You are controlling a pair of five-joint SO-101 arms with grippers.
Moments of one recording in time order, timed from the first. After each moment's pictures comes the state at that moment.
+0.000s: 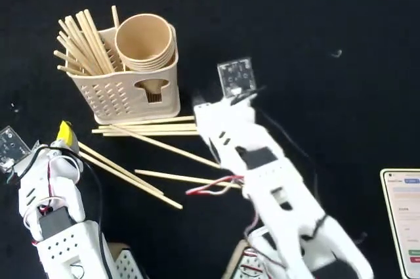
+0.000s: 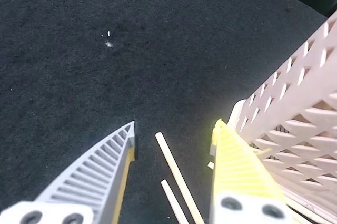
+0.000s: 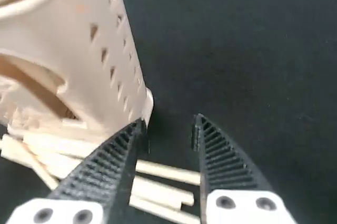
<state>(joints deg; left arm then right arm) -33.2 -92.9 96.0 30.9 11.8 -22.2 -32.2 67.3 3.3 -5.3</state>
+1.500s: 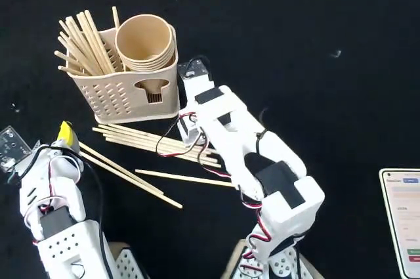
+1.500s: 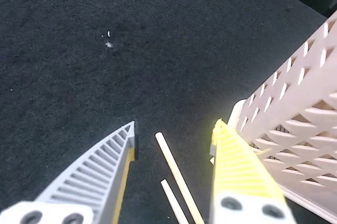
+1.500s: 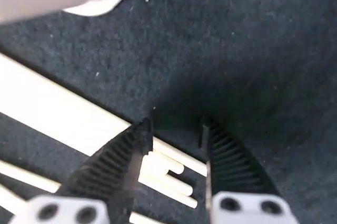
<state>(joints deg) -33.2 -92.9 96.0 30.9 11.8 -27.3 13.1 23.4 59.8 -7.6</state>
